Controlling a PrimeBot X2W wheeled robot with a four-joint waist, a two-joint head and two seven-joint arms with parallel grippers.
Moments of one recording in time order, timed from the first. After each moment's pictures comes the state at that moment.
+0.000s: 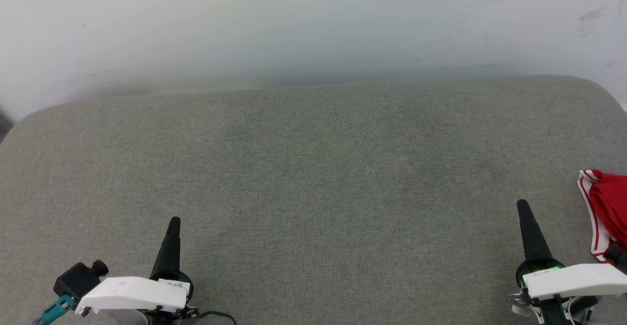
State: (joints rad) left arm -0.02 0.06 0.04 0.17 -1.06 -0.12 -0.06; right arm -0.04 -0.07 -0.03 0.18 1.04 0.13 -0.07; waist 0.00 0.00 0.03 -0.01
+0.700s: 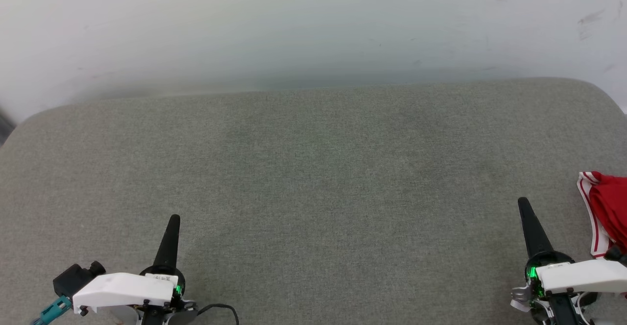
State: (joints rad) left arm -0.05 0.06 0.06 0.20 -1.27 -0.12 -0.01; right arm -0.06 -0.07 -0.05 0.20 1.26 0.13 -0.02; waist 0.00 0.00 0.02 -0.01
